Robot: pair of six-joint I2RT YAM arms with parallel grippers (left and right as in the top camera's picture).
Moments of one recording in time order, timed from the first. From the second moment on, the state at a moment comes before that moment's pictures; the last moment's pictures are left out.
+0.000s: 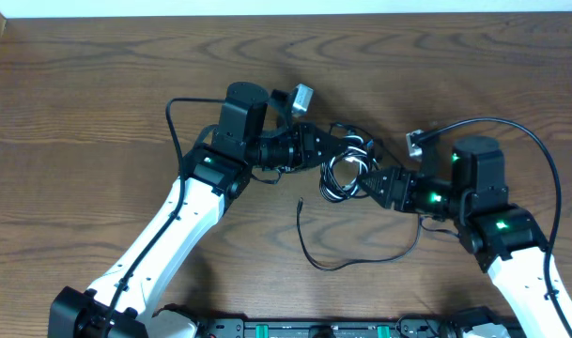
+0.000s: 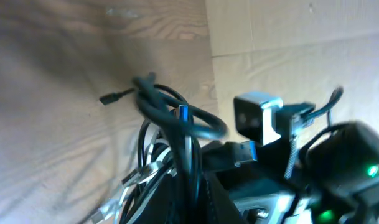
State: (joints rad) left arm -0.43 1.43 1.03 -0.18 0.87 -0.92; right arm 0.23 1.04 0.75 -0.48 -0.69 0.61
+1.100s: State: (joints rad) left arm -0.44 1.43 1.03 -0.47 0.57 -0.82; right arm 0.16 1.04 0.75 -0.28 -0.87 0.67
